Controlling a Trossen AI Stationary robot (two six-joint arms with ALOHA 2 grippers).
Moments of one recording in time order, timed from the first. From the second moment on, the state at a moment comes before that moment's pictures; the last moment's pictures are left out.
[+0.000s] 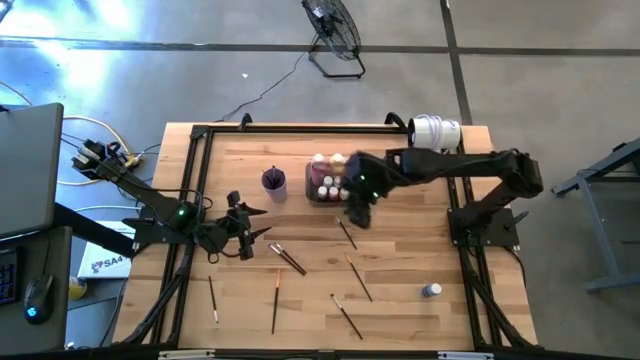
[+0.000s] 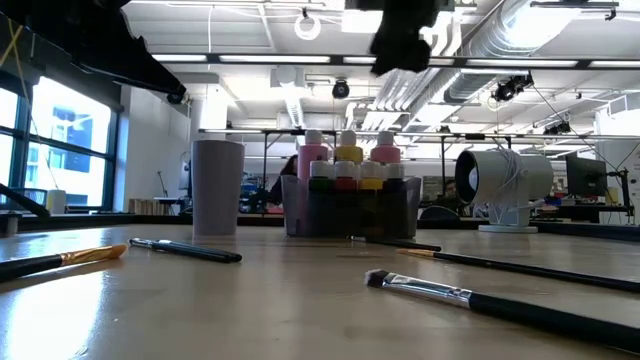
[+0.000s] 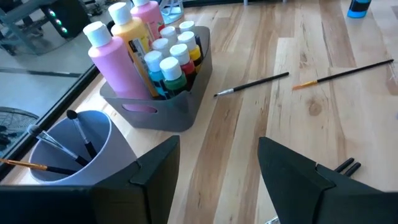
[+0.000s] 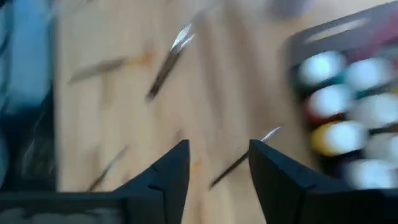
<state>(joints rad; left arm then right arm) -0.54 0.93 0.54 -0.21 -0.81 -0.31 -0.05 1.57 1.44 -0.82 -0.18 0.28</state>
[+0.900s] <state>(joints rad) -0.54 0.93 0.54 -0.21 -0.76 -0.37 0.24 0.75 0.64 -0.06 0.14 0.08</state>
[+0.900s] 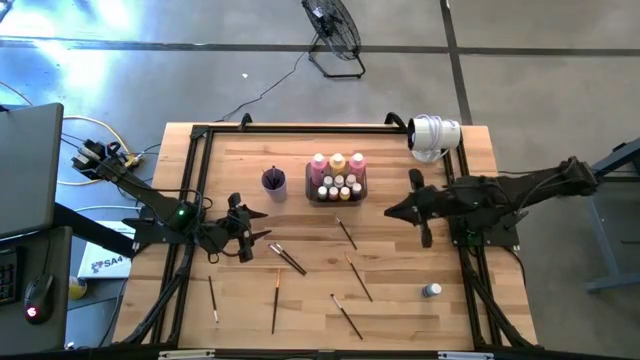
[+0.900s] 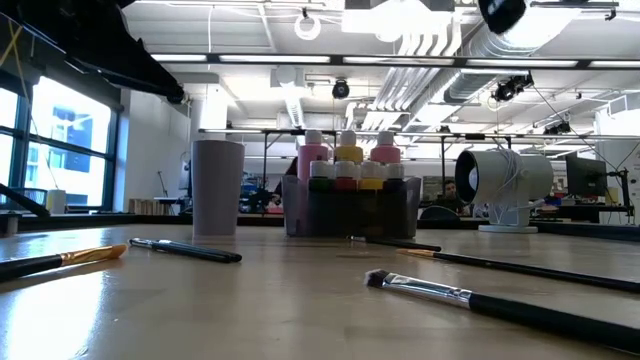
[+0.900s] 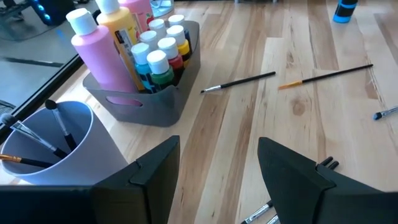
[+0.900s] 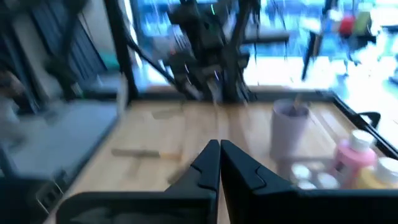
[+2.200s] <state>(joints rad) -0.54 0.93 0.54 0.03 -0.72 -0.12 0.32 0.62 0.29 0.46 0.11 0.06</state>
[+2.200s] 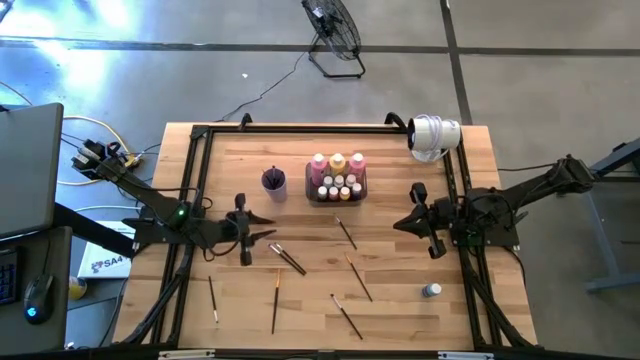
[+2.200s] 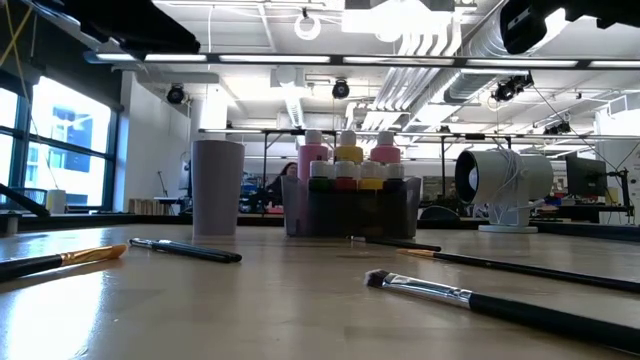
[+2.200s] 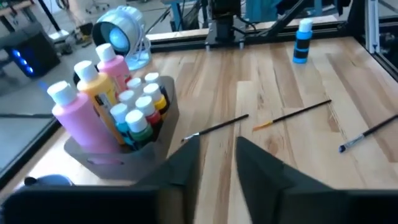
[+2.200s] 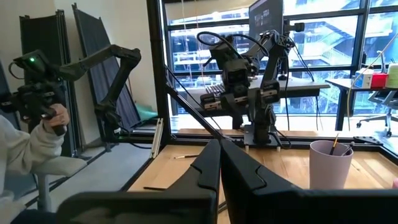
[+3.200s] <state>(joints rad) -0.21 0.47 0.45 -0.10 -0.22 0.03 0.32 0.63 0.29 0.39 0.11 0.09</state>
